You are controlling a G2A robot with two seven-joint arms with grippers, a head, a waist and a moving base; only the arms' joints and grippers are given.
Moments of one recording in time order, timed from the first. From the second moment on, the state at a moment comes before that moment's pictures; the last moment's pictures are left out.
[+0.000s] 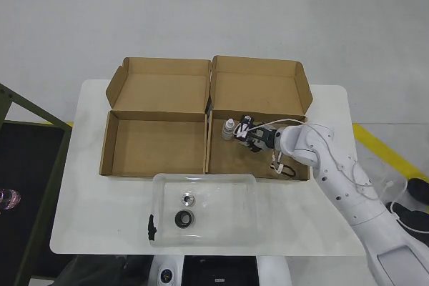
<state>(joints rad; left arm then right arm) -0.29 -0.19 -0.48 -1.38 1.96 -0.31 0.15 -0.77 -1.15 0.92 -1.39 -1.23 -0.68 0.59</state>
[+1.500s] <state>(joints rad) -0.29 -0.19 -0.48 -1.38 1.96 -0.31 0.15 -1.06 -1.11 0.90 -1.94 -1.32 -0.77 0.39</state>
